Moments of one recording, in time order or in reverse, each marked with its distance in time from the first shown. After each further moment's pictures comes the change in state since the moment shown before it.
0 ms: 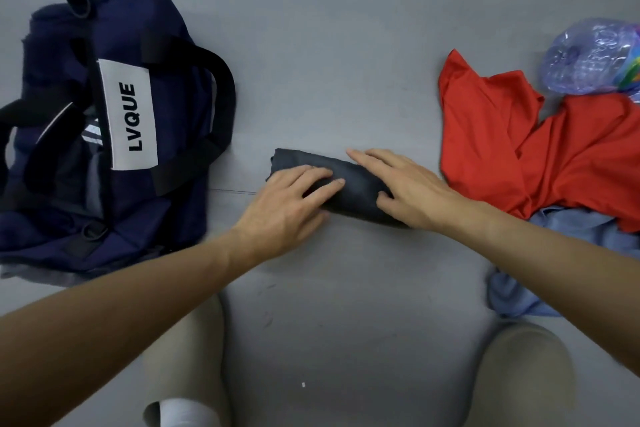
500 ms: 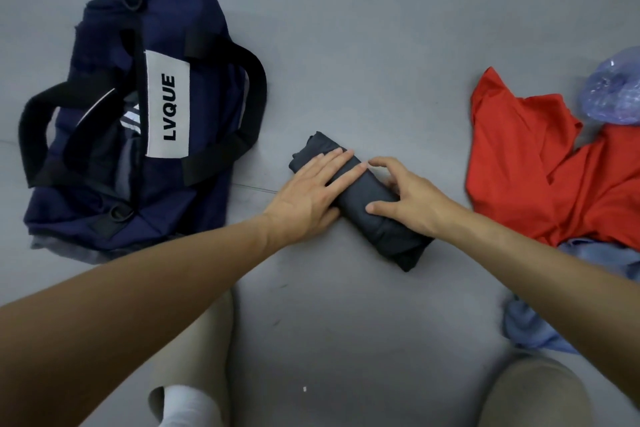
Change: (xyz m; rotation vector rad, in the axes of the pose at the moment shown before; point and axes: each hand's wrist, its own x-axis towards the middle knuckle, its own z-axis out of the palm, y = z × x) left_hand 0.016 -0.014 0.018 -0.070 -0.090 -0.136; right_hand 0.019 -0.025 0.004 0.425 -0.079 0.216
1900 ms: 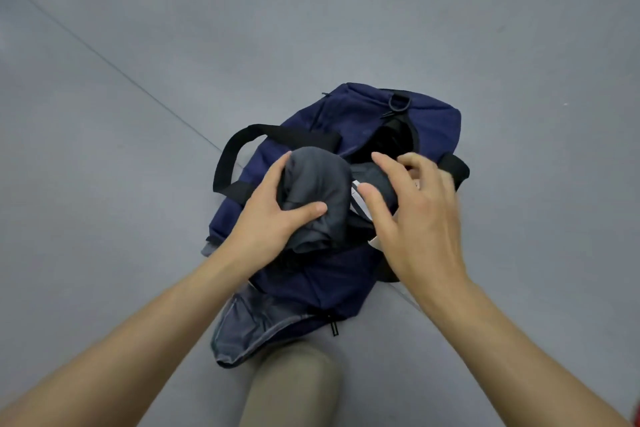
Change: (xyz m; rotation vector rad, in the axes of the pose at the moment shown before) left_hand -0.191 -0.142 -0.178 -1.001 0.702 -0.952; right_hand 0.068 -0.303 0.109 -0.314 0.512 -0.583
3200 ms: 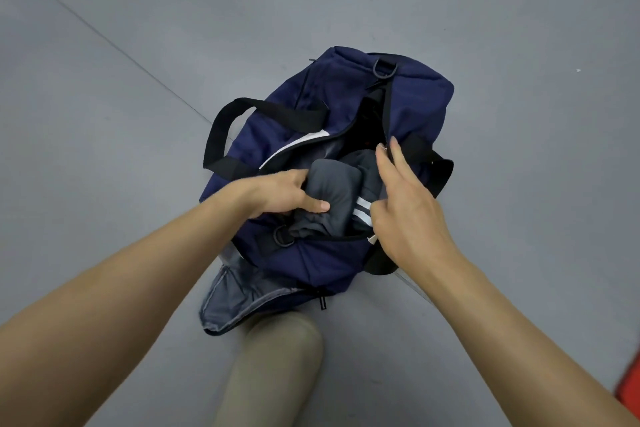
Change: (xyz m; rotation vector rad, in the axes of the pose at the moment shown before) left_hand 0.061 -0.029 0.025 0.292 -0.586 -0.404; right_hand -0.003 0.033 0.000 0.044 -0.474 0.155
